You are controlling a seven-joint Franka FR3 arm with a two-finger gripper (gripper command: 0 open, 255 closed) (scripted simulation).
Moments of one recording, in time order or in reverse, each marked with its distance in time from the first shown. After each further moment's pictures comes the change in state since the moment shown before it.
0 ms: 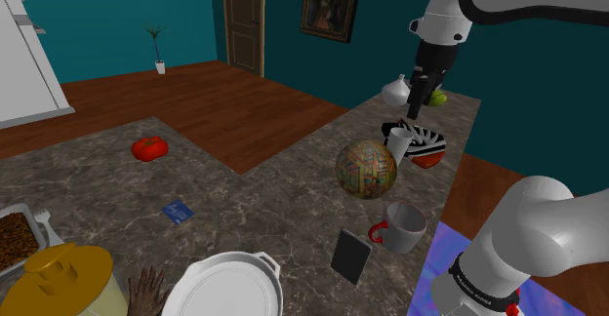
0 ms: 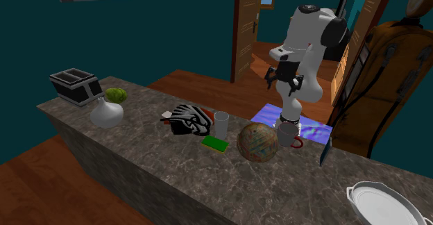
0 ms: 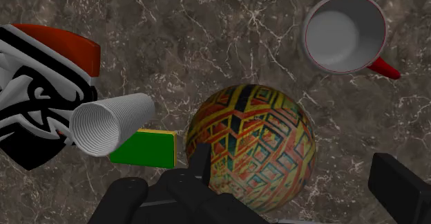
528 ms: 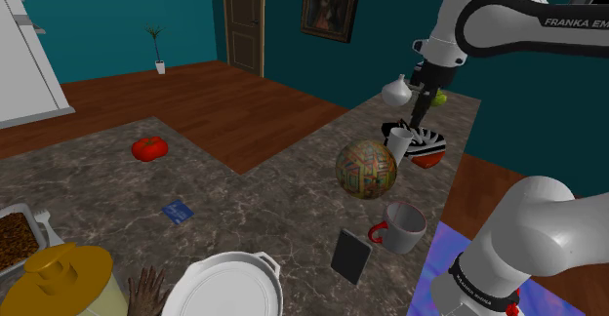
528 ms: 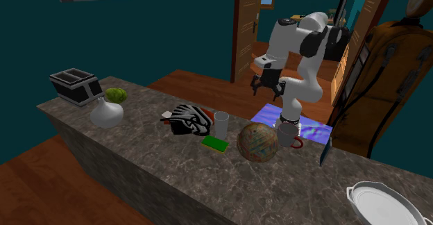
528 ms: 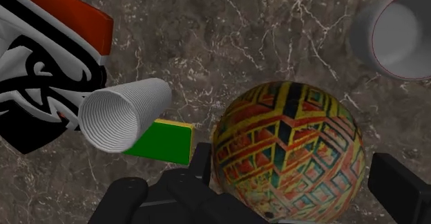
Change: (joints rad) arm -0.011 -0.040 -0.146 -0.156 -0.087 0.192 -0.177
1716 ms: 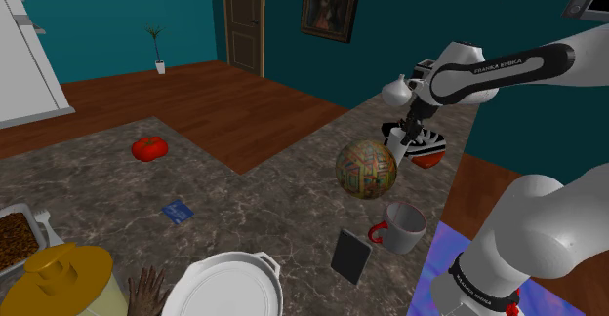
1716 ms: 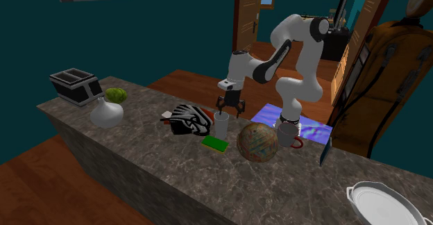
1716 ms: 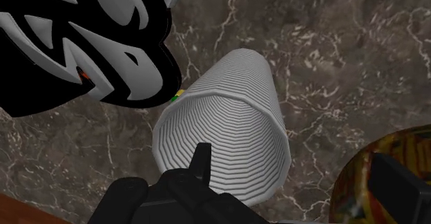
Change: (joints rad) arm 0.076 0.324 -0.538 -0.107 -0.115 0.642 -0.550
